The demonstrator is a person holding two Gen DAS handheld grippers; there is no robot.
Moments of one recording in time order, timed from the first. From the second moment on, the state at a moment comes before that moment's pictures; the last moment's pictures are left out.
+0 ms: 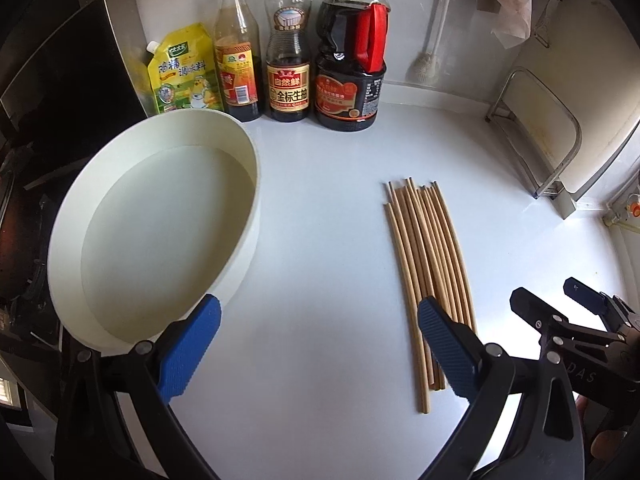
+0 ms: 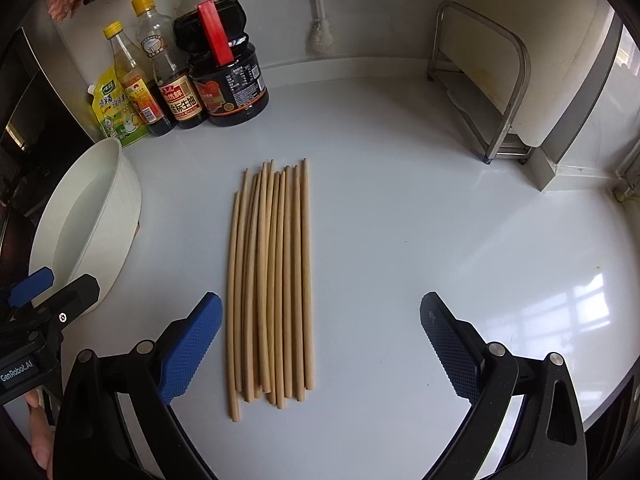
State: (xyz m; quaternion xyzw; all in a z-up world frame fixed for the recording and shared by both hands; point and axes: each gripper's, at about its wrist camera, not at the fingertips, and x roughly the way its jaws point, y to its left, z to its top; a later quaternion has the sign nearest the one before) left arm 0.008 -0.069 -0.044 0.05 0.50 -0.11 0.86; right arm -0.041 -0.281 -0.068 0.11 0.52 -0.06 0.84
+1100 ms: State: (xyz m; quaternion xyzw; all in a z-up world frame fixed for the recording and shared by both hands) left arm 0.024 -0.108 -0.132 0.05 0.53 -0.08 0.84; right arm 0.002 -0.308 -0.153 0.07 0.54 -0.03 0.84
